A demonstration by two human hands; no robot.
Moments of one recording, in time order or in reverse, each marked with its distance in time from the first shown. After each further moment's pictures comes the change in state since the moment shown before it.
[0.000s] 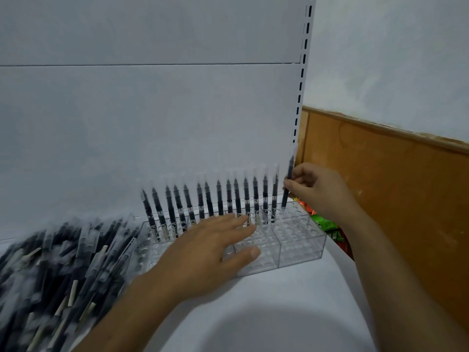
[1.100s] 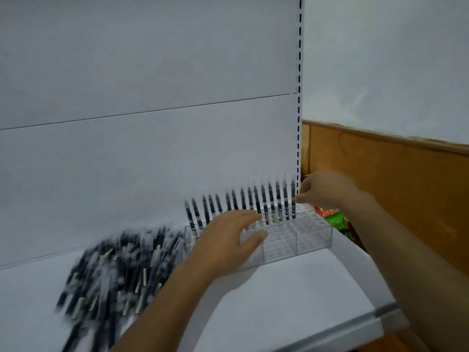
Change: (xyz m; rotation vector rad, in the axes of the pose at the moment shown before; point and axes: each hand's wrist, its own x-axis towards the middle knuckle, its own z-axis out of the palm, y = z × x) left_hand -0.029 0.003 -0.021 -0.025 0.219 0.025; right_hand -0.010 -0.047 -0.020 -0.730 -0.265 0.127
